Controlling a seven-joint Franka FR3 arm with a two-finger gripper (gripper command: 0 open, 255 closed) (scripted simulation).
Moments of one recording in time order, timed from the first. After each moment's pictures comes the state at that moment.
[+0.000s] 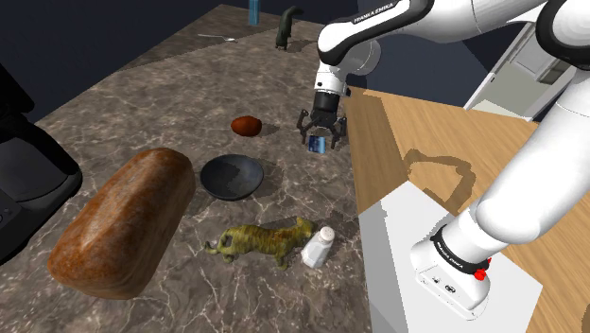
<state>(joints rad) -0.05 0.18 0.15 -2.09 0.41 1.83 0.63</state>
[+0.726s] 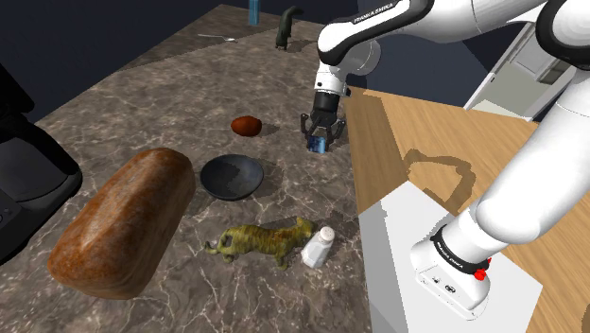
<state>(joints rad) -0.05 0.18 0.15 -2.09 0.41 1.83 0.63</state>
